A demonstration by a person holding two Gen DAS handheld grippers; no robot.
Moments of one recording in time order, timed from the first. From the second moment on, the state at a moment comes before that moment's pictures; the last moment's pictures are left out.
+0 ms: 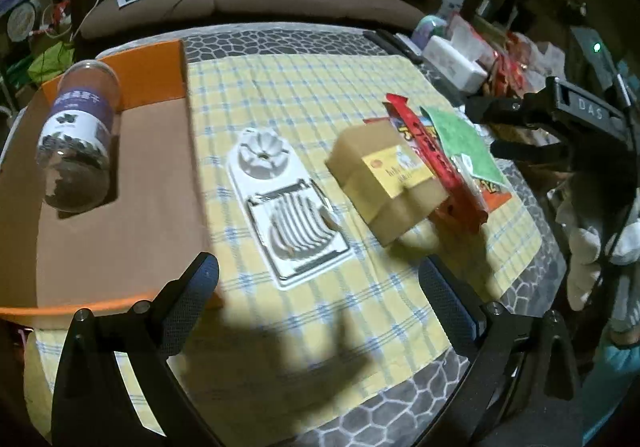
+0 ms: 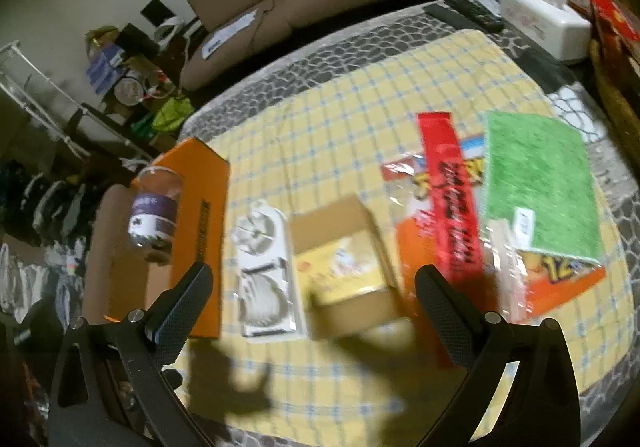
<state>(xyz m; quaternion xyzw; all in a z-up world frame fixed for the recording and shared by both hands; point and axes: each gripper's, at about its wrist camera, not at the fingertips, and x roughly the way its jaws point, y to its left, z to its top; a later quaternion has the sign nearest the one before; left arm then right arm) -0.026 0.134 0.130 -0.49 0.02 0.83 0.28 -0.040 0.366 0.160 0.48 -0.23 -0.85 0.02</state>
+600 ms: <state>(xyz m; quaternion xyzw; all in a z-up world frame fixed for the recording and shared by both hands) -0.022 0.172 0.066 -0.51 0.03 0.84 0.20 -0.061 0.316 0.095 0.54 -0.02 -0.84 -0.01</state>
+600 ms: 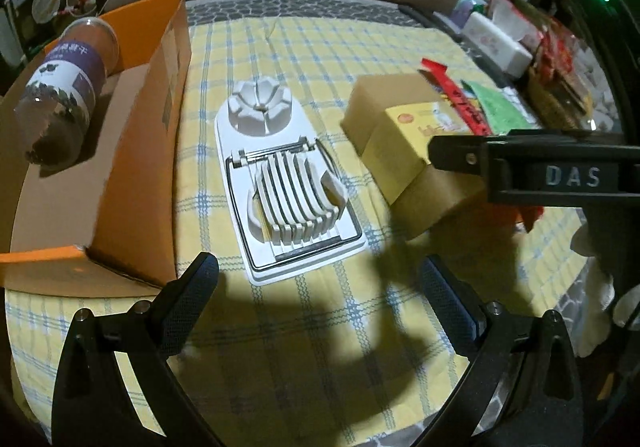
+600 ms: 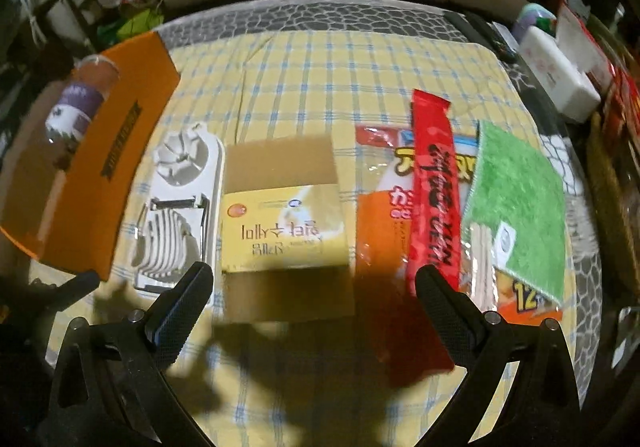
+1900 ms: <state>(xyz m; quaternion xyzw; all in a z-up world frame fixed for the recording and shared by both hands) -0.019 0.195 0.064 -0.52 -0.02 0.83 0.19 -0.072 0.373 0.128 0.48 -0.17 -0.86 0.02</state>
